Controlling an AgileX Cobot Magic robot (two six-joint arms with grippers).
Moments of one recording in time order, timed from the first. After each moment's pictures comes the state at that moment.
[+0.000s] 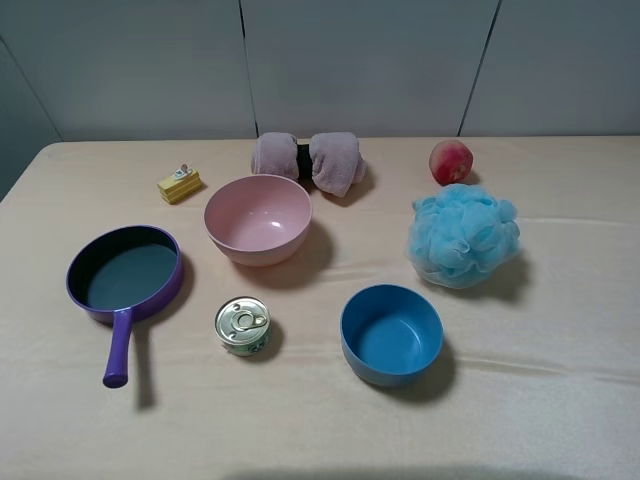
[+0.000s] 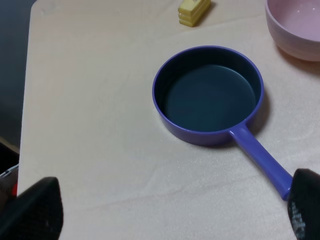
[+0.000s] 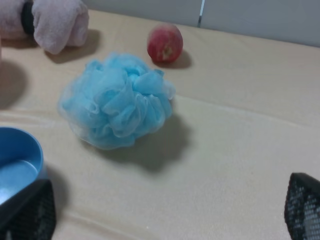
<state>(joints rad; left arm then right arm) -0.09 0.00 -0.50 0.08 1.05 0.11 0.23 -0.01 -0.50 -0.02 1.03 -0.04</state>
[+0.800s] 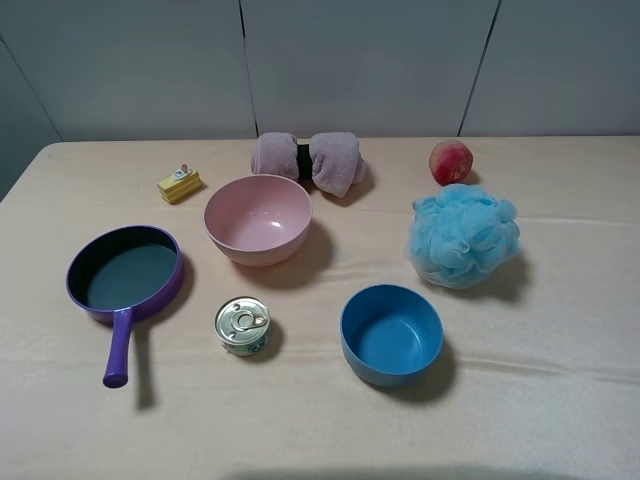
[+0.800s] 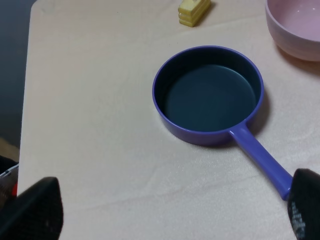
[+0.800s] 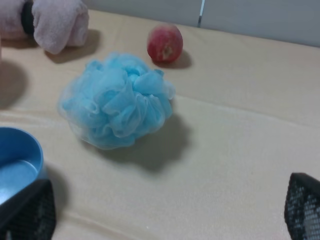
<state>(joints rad) -0.09 0.00 -0.50 0.08 1.05 0.11 0.23 -0.01 -0.50 -0.02 1.03 -0.04</state>
